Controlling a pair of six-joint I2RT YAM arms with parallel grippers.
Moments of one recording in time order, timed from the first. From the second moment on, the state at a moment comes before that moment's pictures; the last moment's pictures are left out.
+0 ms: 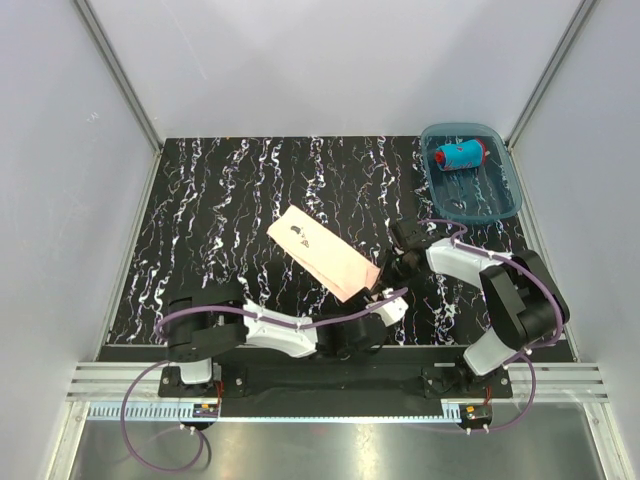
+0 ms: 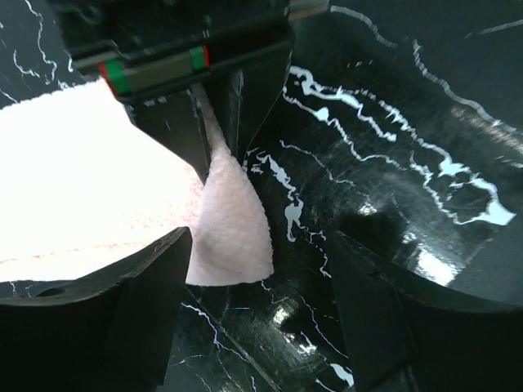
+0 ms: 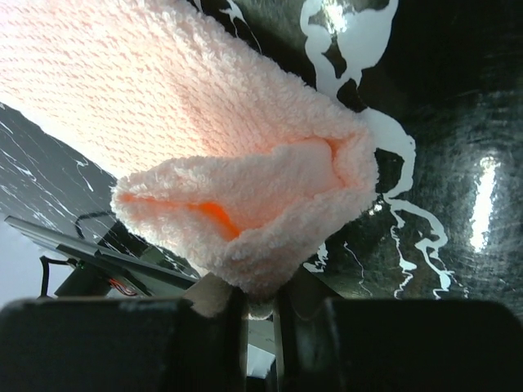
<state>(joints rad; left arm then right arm) -1.42 1.78 0.87 0.22 -0.62 -0.13 0.45 1.60 0.81 -0.46 -0.36 0.87</state>
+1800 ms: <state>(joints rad) -0.73 1.79 0.44 1.05 0.50 -0.89 0.45 1.24 0.68 -0.34 -0.36 0.90</state>
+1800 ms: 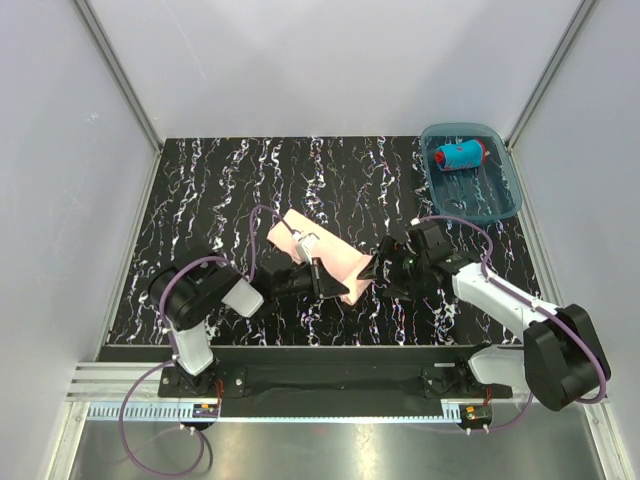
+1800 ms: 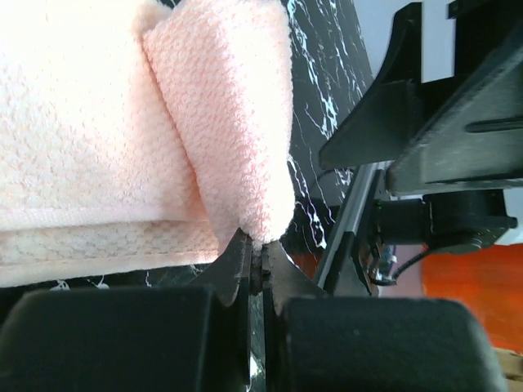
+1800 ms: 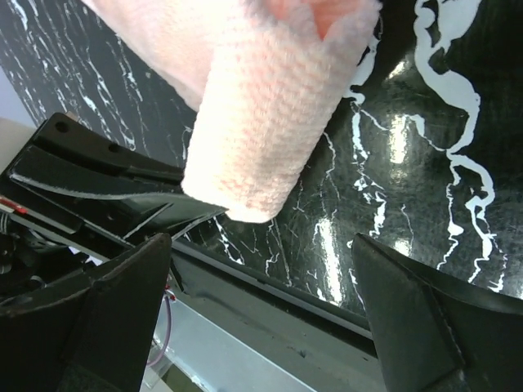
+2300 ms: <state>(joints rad) -0.62 1.95 0.43 1.19 0.58 -1.07 0.45 1.38 0.53 0.03 -0.36 0.98</state>
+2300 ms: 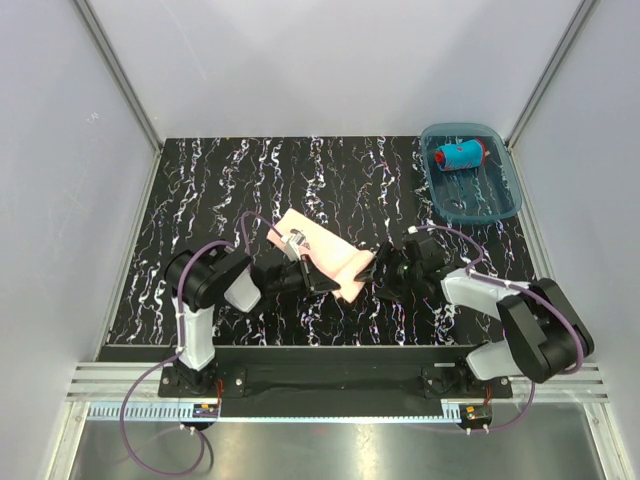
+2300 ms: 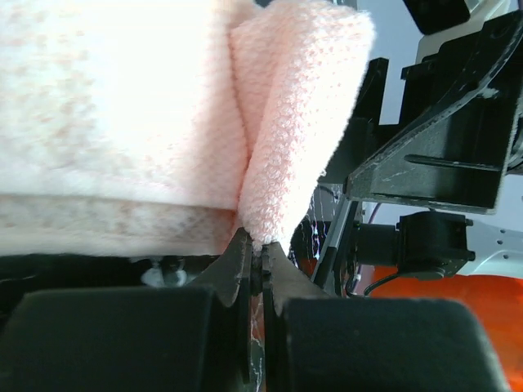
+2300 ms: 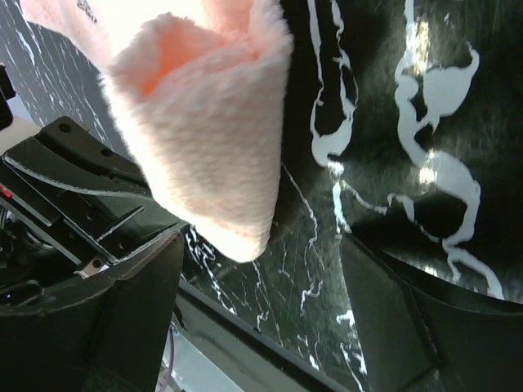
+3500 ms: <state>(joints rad) -0.76 1.54 0.56 0.44 0.31 -0.63 0.48 1.51 0.69 -0.07 -0.30 0.96</state>
